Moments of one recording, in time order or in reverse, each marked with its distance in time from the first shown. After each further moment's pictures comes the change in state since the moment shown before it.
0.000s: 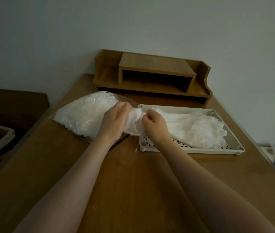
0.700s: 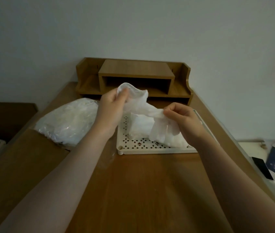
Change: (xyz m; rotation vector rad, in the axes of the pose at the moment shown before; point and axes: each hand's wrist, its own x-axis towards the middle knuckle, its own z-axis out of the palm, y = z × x) left_hand 0.005 0.081 0.042 -0.176 0.082 -0.001; right_hand -0.011 0.024 -0.144 0.371 -0.123 -0.125
